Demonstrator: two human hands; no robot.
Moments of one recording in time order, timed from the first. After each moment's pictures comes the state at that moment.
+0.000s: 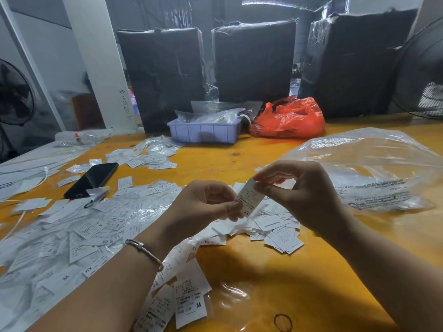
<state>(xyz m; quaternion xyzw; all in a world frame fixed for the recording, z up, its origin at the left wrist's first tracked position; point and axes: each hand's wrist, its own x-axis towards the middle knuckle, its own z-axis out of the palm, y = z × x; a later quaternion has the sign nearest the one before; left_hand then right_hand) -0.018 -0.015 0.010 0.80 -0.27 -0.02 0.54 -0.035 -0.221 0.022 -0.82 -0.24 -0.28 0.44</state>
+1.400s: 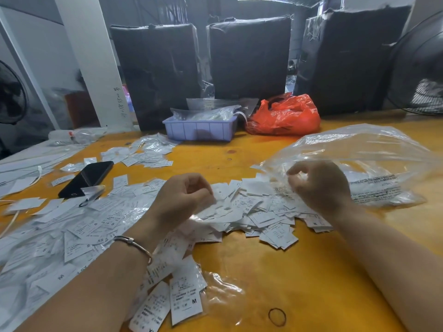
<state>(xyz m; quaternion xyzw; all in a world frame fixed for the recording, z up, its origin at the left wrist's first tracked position) -0.006 -0.002 0.006 0.86 -0.15 0.08 0.47 0.002 -0.267 -0.001 -0.92 -0.02 -0.32 0.24</state>
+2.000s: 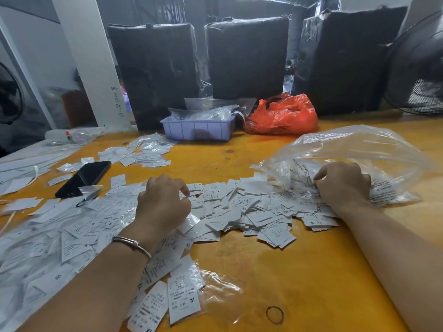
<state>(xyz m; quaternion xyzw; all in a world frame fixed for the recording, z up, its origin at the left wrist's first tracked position) 0.012 0.011 -0.008 0.98 0.00 0.15 0.16 0.022 -0.304 -0.010 -0.94 0.20 -0.23 0.14</state>
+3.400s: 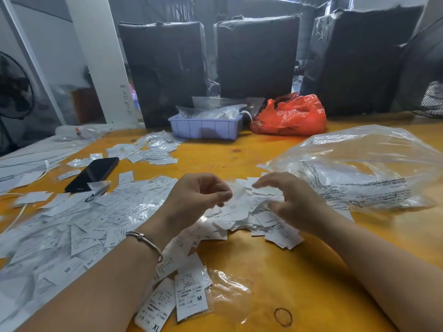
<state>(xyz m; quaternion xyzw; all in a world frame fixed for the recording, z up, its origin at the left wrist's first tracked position) -0.008 -0.011 0.005 0.82 -0.20 0.04 0.54 -0.010 -0.228 -0.008 -0.94 -0.17 -0.14 0.28</state>
